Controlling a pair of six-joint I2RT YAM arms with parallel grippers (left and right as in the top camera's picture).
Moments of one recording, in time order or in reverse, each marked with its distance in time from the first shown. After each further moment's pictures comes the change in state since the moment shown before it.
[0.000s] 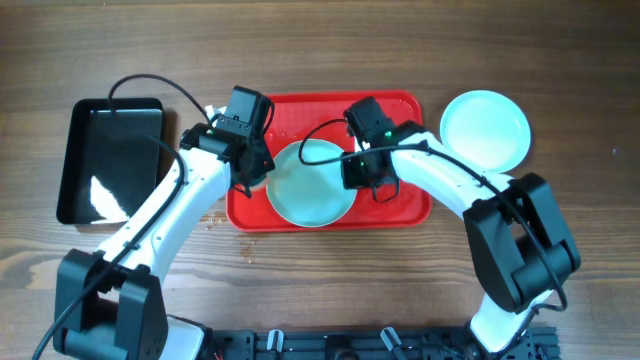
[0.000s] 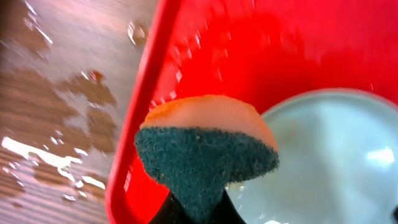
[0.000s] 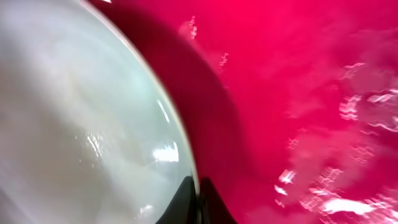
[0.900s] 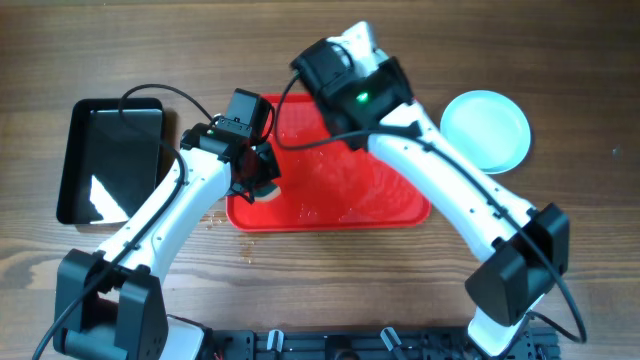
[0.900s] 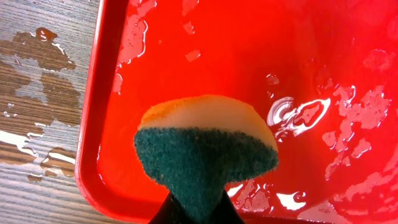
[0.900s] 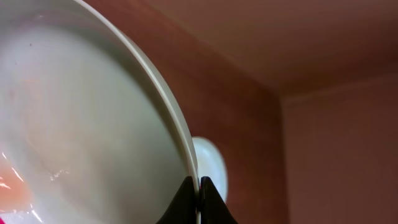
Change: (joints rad) left arm -0.001 0.000 0.000 -0.043 0.137 0.016; right arm 0.174 -0.006 0.561 -0.348 1.073 -0.344
